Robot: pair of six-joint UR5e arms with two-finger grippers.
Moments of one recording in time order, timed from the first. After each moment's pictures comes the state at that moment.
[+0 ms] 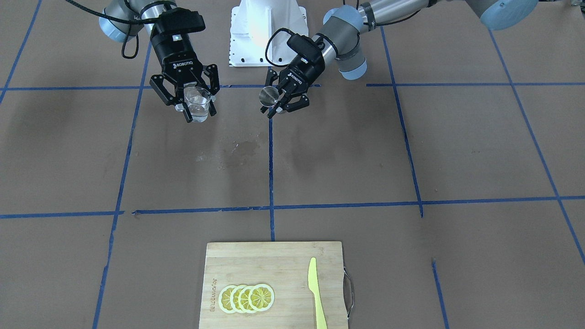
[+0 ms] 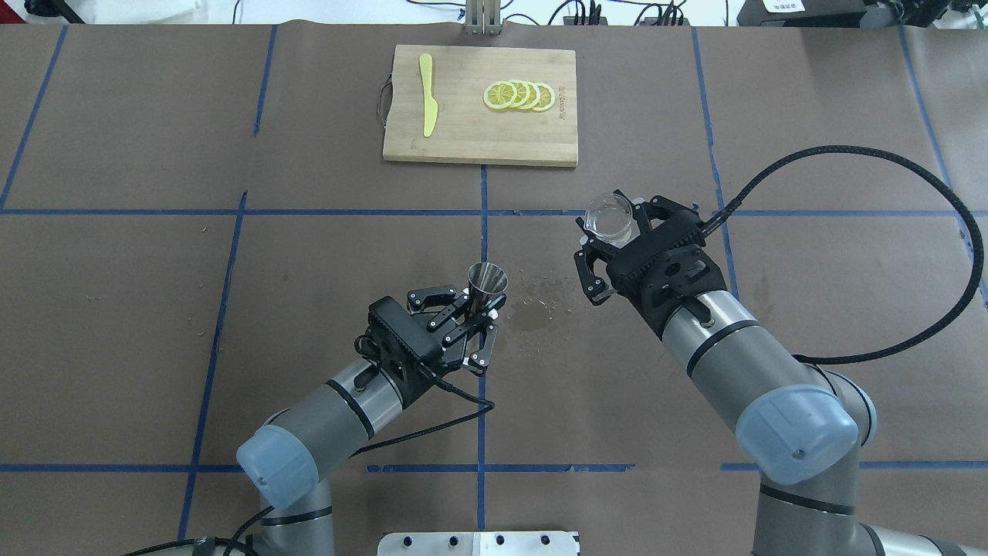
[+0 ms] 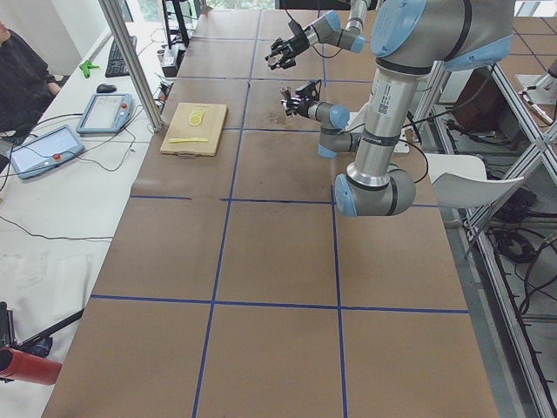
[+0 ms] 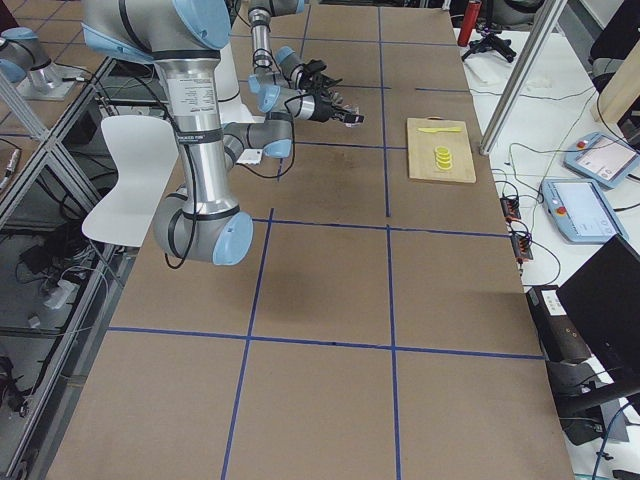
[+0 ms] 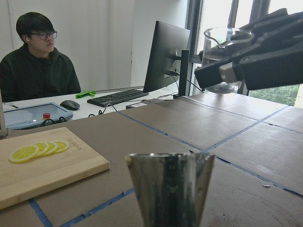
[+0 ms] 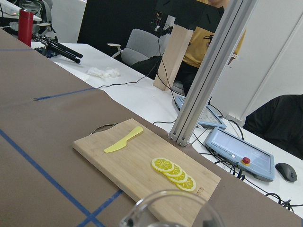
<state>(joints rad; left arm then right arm) -0.19 -2.13 -1.45 -3.06 -1.00 -0.39 0.30 -1.34 1.98 -0.73 0.85 0.37</state>
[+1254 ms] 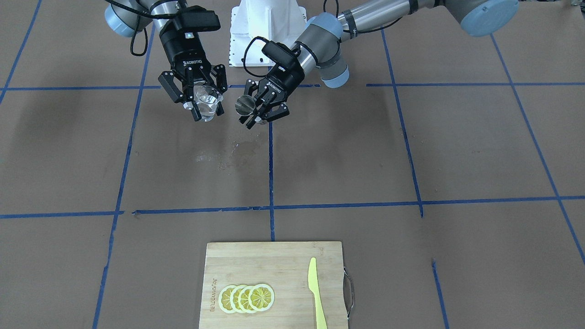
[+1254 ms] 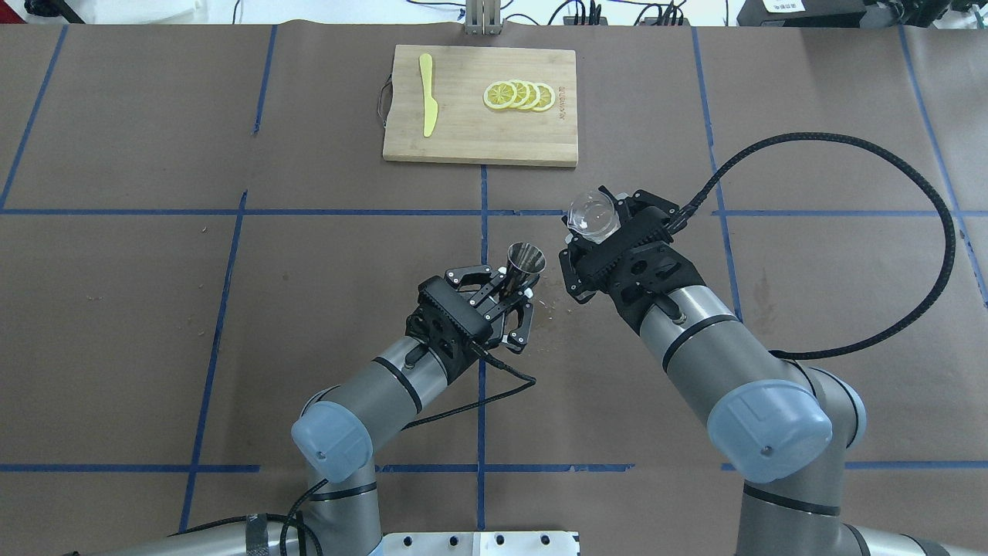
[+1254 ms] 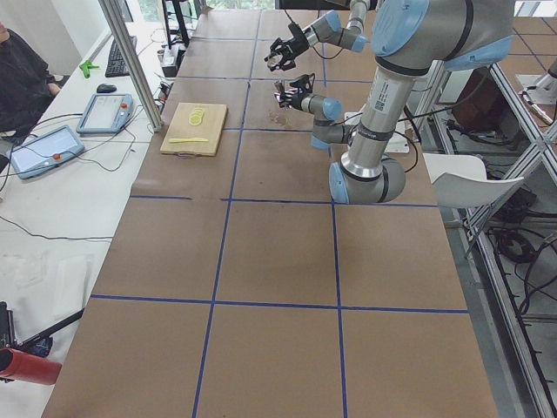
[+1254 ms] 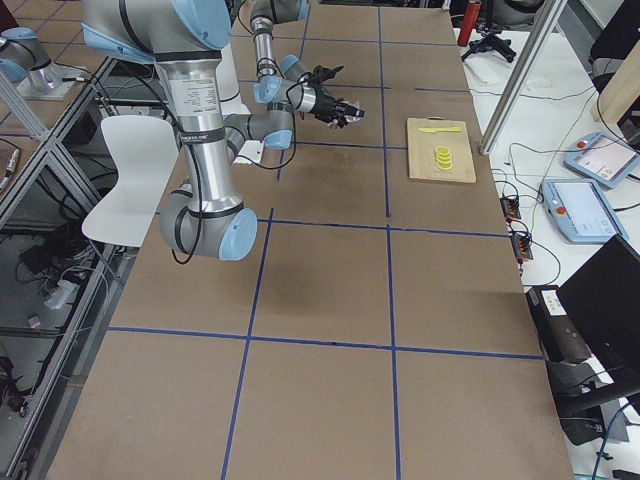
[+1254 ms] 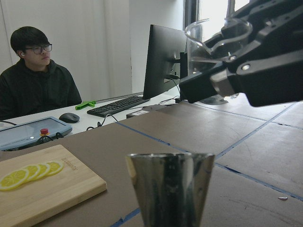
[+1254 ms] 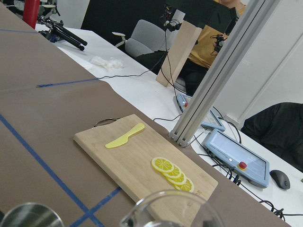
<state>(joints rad) -0.22 -2.25 -1.33 -3.05 -1.00 -0.36 0.29 -1.29 2.00 -0.85 0.85 0.33</state>
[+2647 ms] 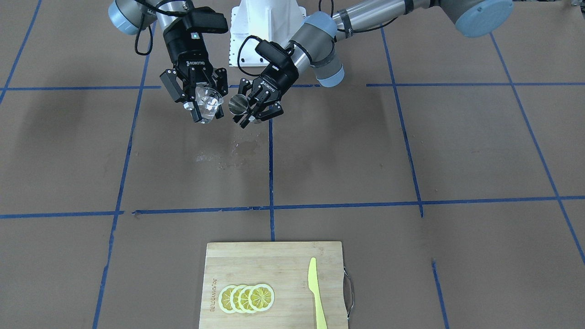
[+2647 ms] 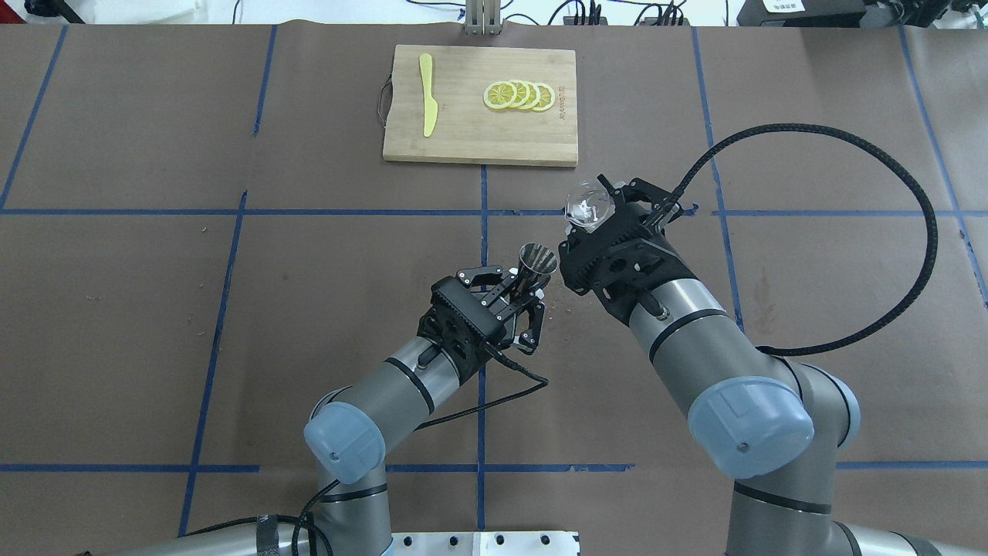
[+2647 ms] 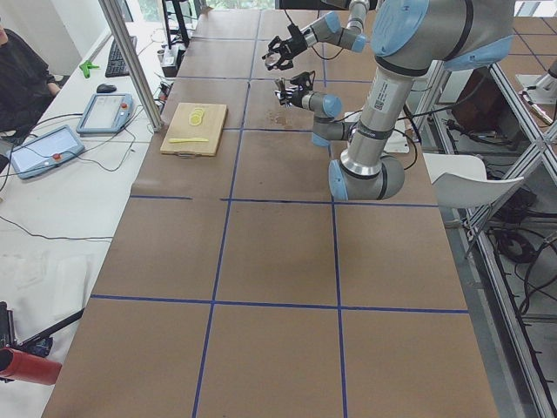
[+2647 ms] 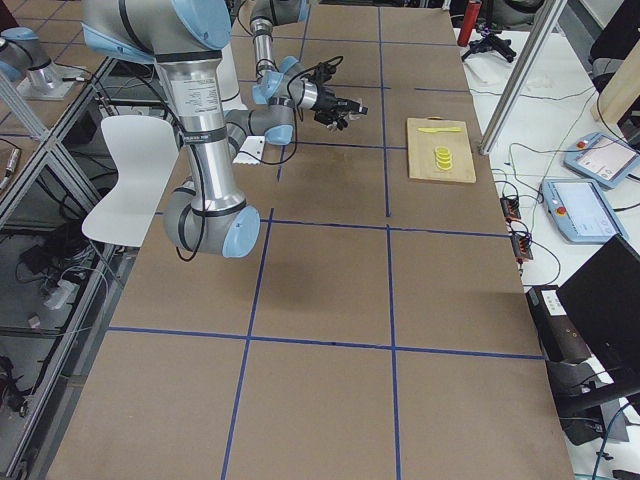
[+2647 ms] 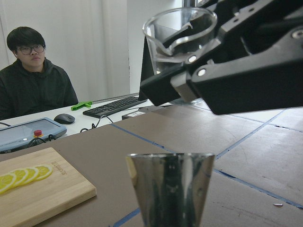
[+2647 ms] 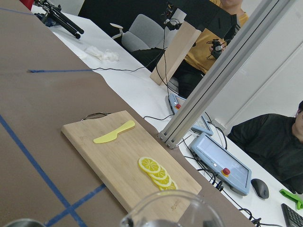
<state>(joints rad) -0.22 -2.27 -1.32 -3.04 -1.00 -0.36 0.30 -1.26 2.00 -0.92 0.79 0.21</state>
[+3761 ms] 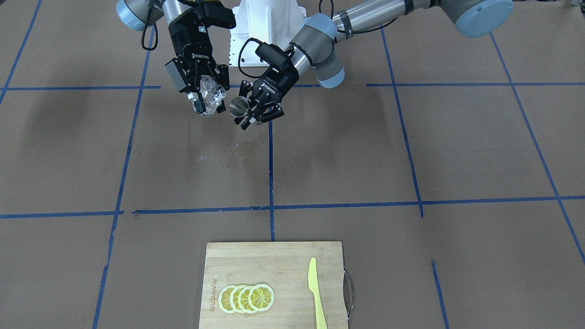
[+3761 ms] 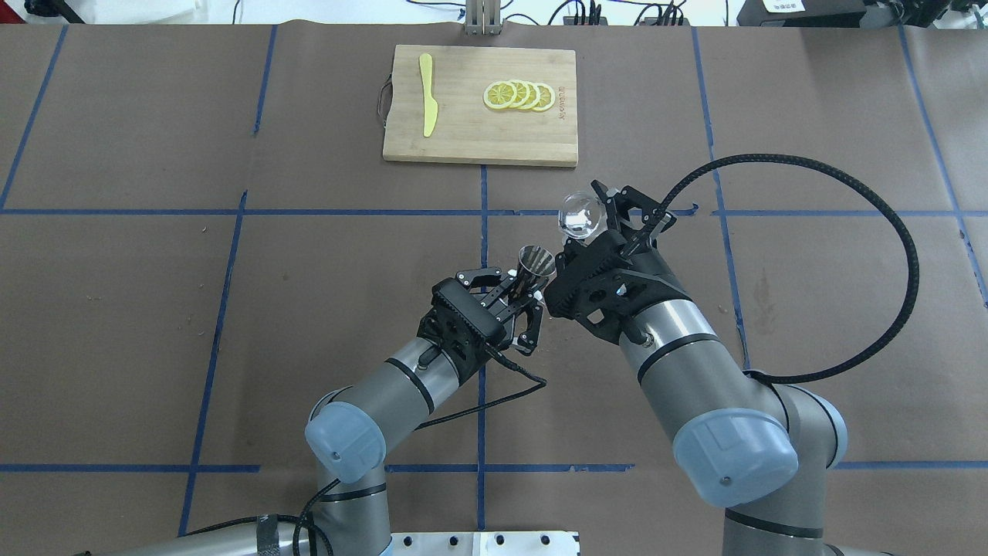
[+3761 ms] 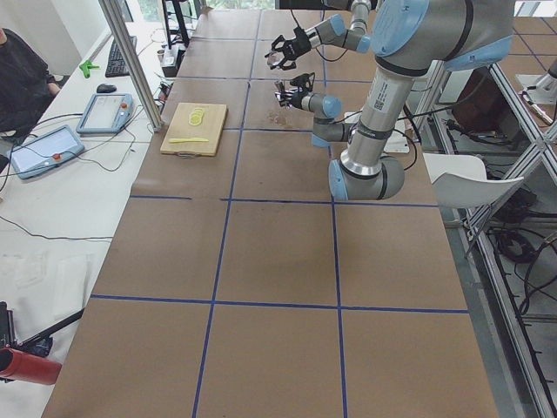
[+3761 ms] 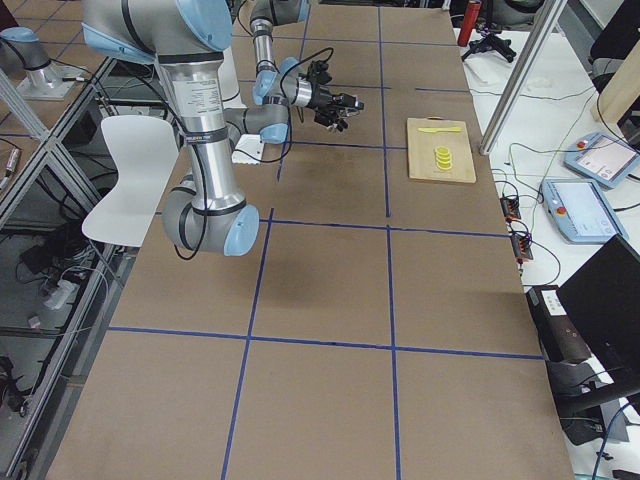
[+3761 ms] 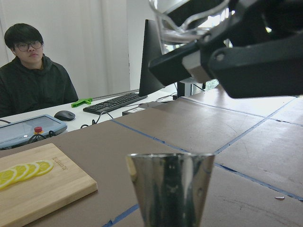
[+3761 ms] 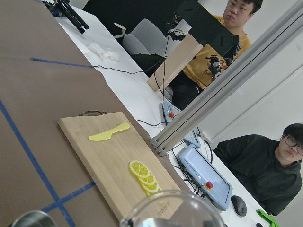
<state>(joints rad) -0.22 -2.27 -1.31 -3.03 -1.01 -0.35 0.24 -1.25 2.00 -0.92 0.70 0.09</state>
